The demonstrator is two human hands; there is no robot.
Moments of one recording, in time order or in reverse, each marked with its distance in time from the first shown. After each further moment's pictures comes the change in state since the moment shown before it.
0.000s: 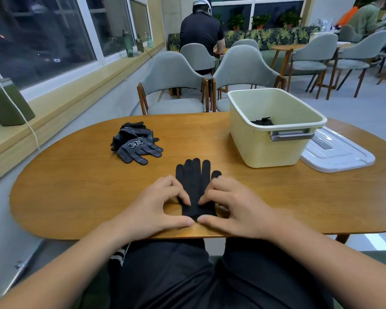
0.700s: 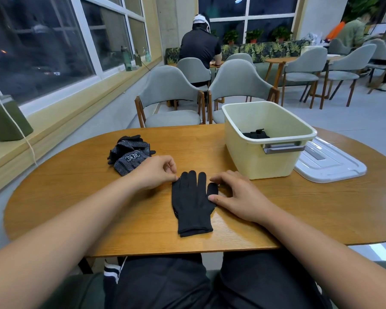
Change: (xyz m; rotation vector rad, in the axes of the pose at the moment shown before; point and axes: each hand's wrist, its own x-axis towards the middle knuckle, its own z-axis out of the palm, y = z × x) left_hand 0.118 -0.048 -0.042 0.065 0.041 -0.348; right_hand 0.018 0.049 -0.012 0.048 -0.008 0.454
